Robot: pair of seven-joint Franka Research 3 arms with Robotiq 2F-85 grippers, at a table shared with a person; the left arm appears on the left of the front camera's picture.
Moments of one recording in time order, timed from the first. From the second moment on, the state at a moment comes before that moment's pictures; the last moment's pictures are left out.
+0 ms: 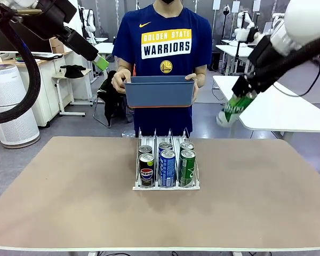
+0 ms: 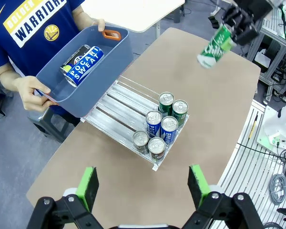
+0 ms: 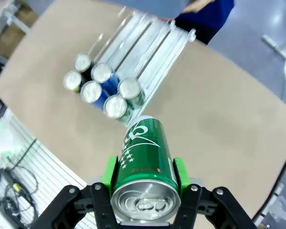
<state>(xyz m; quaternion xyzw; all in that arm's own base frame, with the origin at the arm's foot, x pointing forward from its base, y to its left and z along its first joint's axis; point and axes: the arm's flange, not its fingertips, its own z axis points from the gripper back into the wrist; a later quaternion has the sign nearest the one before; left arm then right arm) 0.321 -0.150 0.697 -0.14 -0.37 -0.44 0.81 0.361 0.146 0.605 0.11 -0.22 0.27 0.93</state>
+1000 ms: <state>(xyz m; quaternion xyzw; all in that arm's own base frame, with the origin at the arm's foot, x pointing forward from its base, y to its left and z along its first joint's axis) 0.321 -0.150 0.697 -0.14 -0.37 -0.44 0.81 0.364 0.151 0.507 0.15 -0.13 0.32 0.93</state>
